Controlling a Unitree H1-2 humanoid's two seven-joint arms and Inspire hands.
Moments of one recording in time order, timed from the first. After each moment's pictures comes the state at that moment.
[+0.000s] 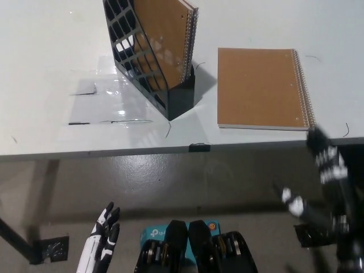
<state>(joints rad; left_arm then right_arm) 0.15 0.05 -0.07 0.04 0.09 -0.26 0.00 -0.07 -0.11 0.05 -0.26 0.00 -0.22 0.05</state>
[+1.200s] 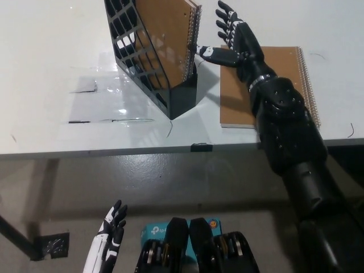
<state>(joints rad) 0.14 0.04 -0.08 0.07 0.14 -0.32 0.00 -1.02 0.01 -0.06 0.82 0.05 0.01 0.04</state>
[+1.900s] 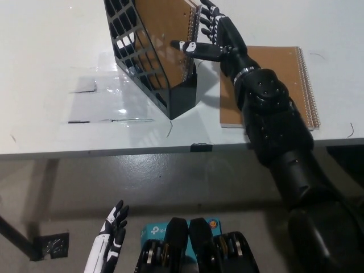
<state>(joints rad) 0.14 0.05 -0.08 0.07 0.15 -0.32 0.00 -1.08 0.05 -0.05 0.91 0.05 0.00 0.03</state>
